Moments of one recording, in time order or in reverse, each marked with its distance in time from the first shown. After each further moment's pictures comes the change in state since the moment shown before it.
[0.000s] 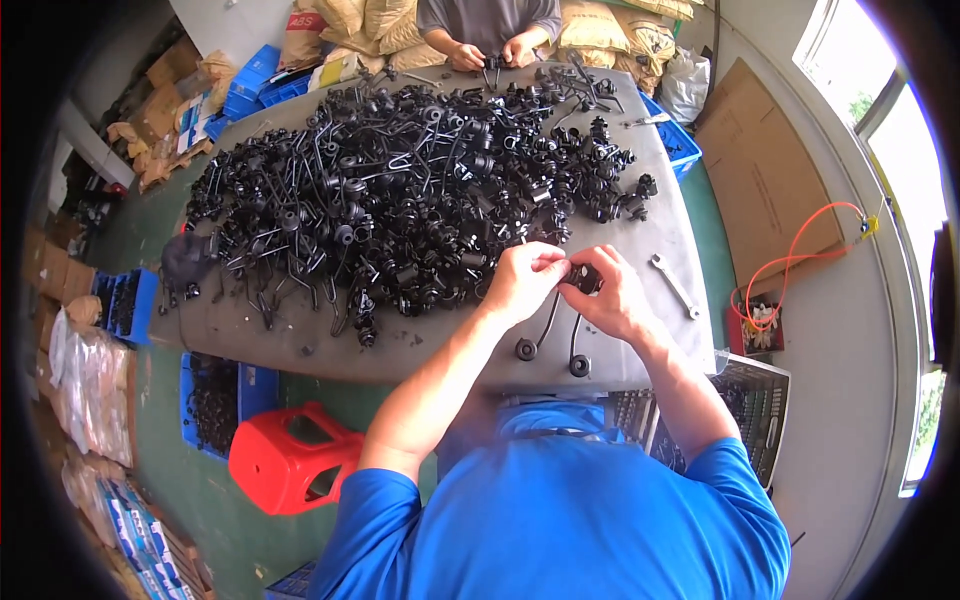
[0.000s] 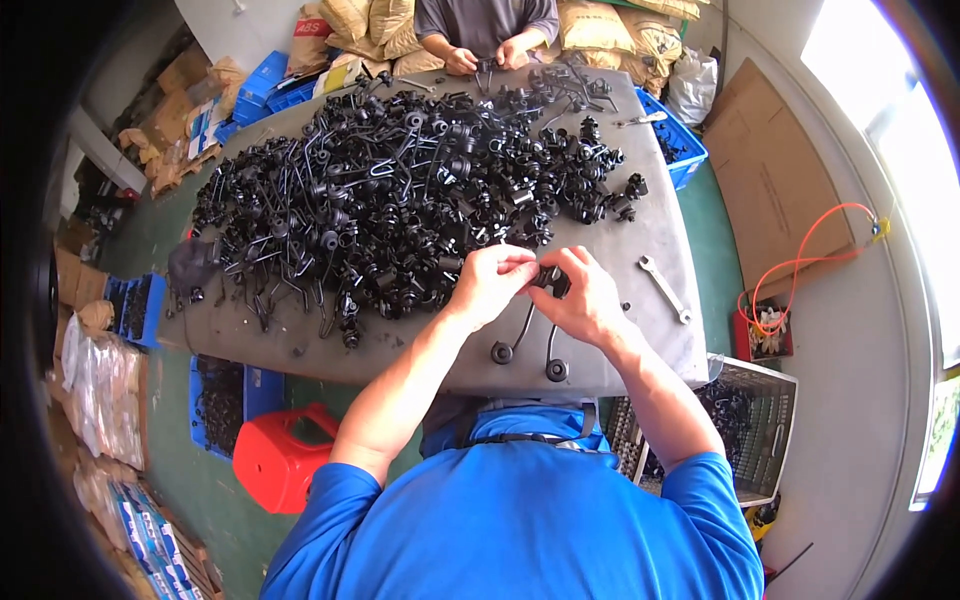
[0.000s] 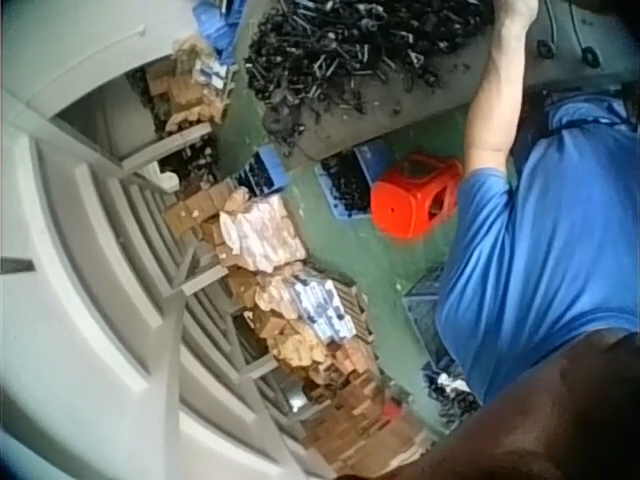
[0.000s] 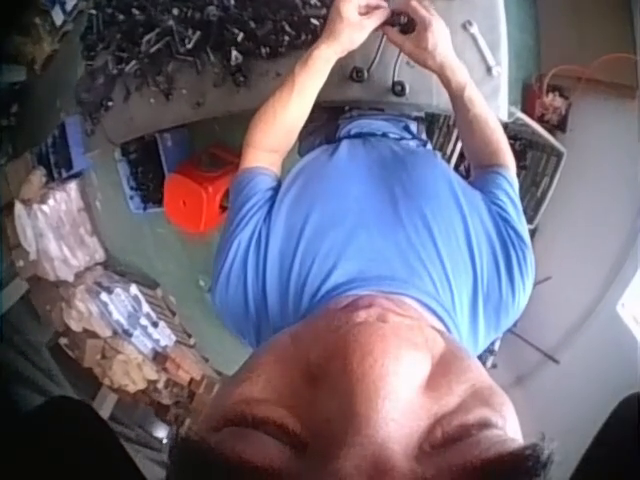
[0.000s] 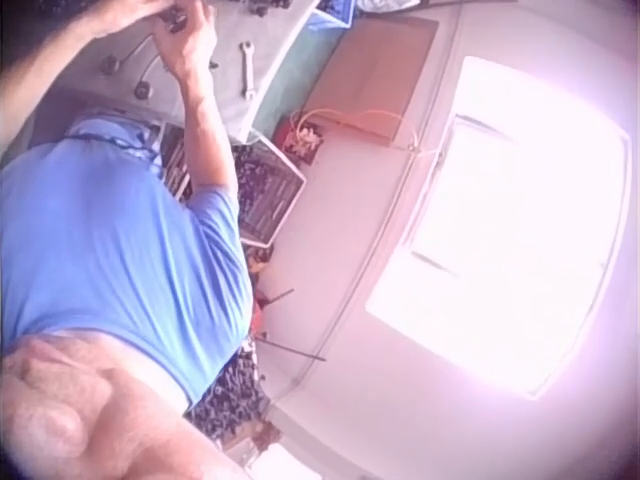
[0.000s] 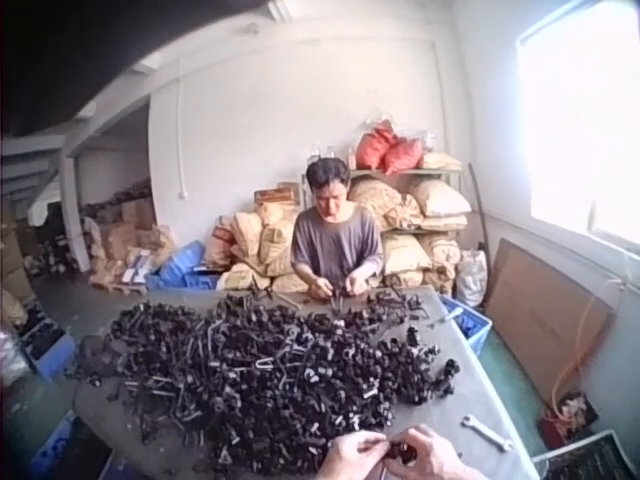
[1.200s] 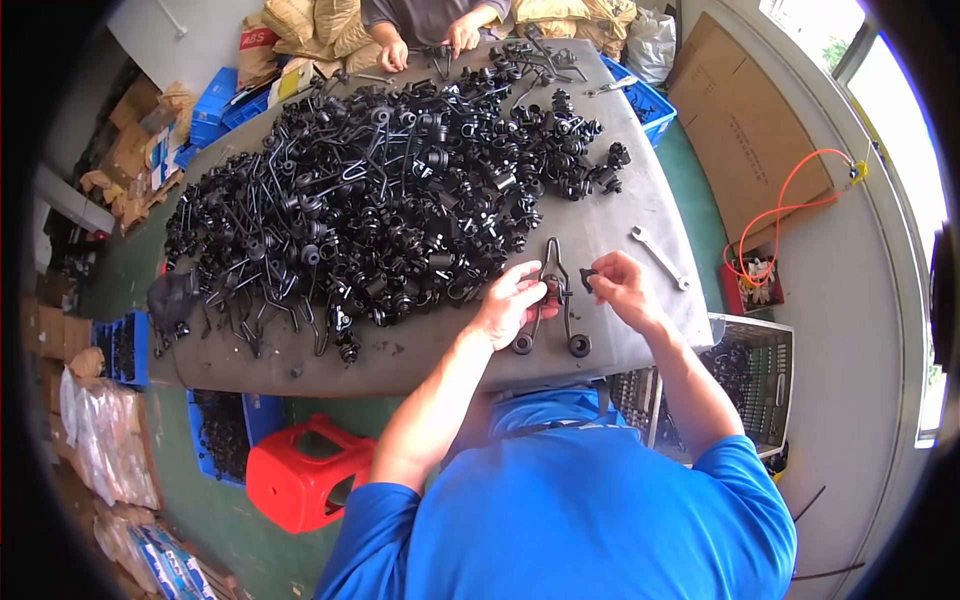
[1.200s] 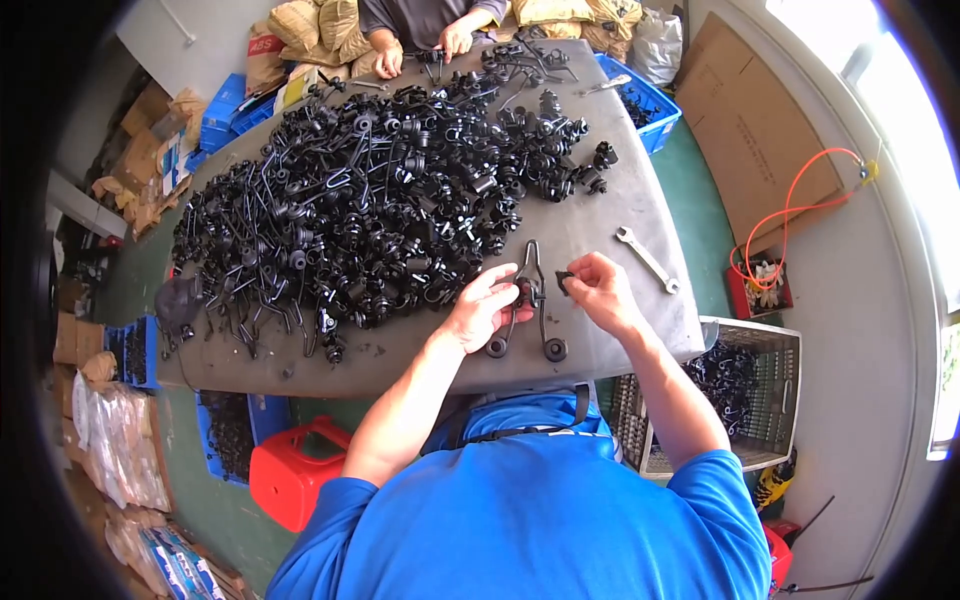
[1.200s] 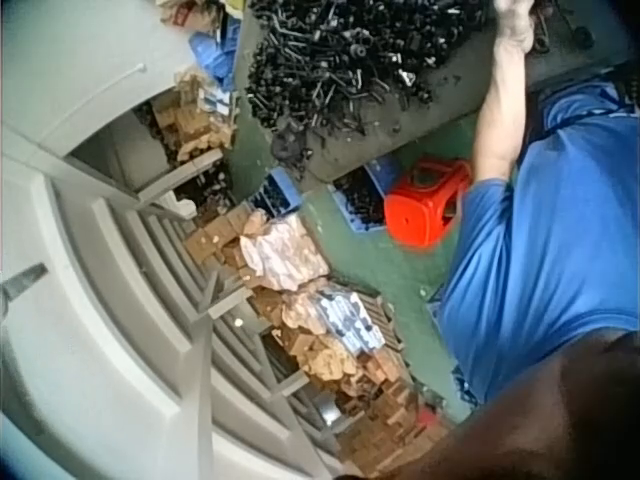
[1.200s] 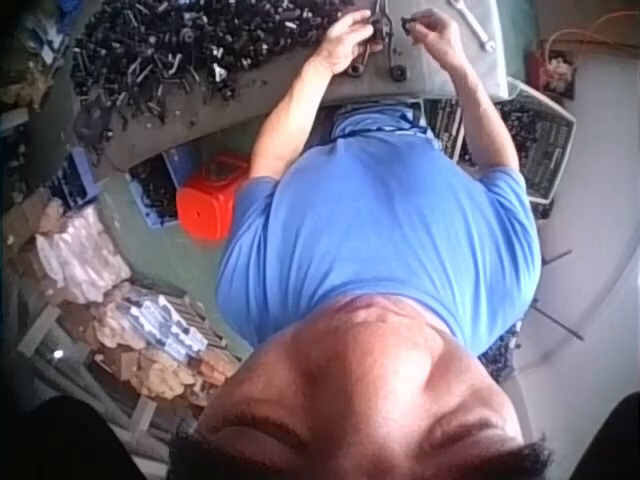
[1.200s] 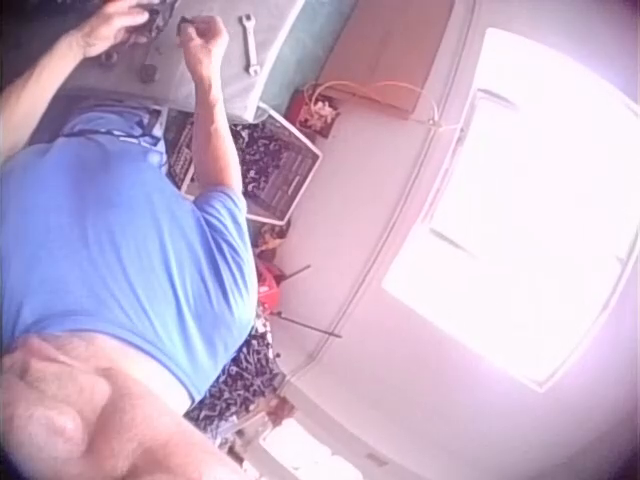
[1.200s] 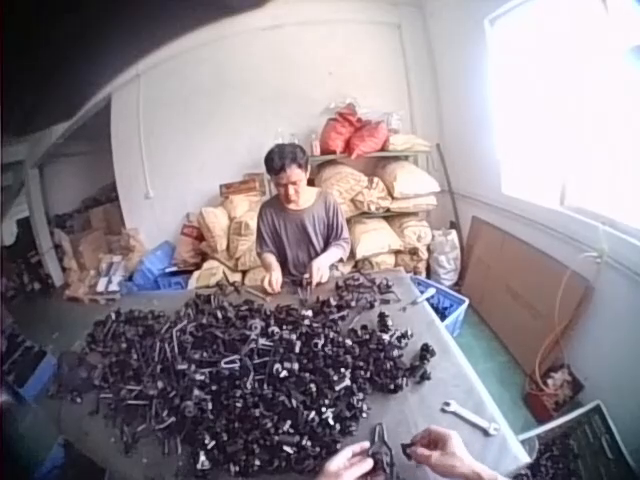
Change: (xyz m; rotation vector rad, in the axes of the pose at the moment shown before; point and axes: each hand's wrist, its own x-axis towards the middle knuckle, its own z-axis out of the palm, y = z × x) left_hand -0.016 -0.061 0.015 -0.597 -0.171 -0.447; right_hand -0.047 0.095 0.001 0.285 -0.050 0.446
